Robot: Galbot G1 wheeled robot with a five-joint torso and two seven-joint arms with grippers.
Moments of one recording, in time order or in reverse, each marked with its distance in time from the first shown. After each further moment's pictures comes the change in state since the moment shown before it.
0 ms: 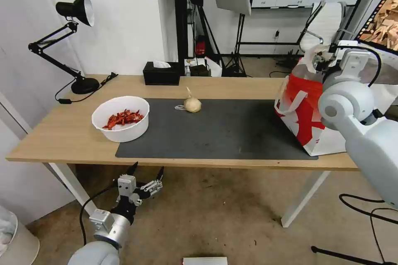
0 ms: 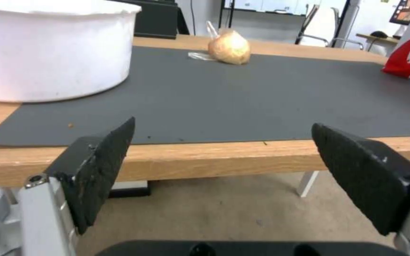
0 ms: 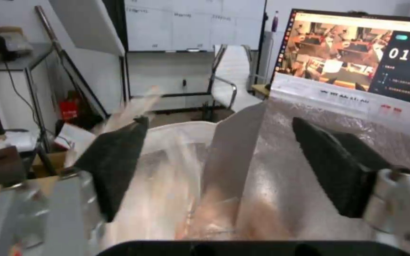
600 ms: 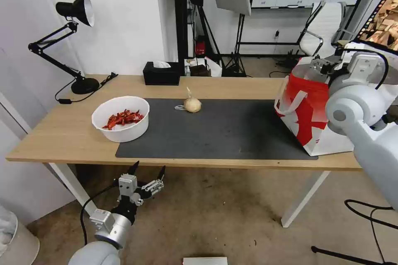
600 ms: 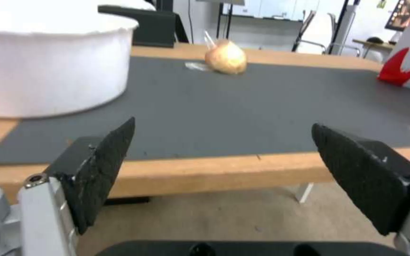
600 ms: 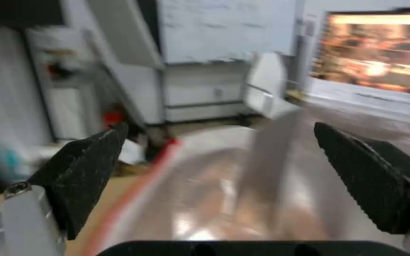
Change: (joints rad) left arm -0.001 -0.002 -0.006 -0.027 0.002 0.007 -0.001; right arm -0.086 -0.038 0.067 0.081 0.044 0.098 -0.139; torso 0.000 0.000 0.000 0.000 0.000
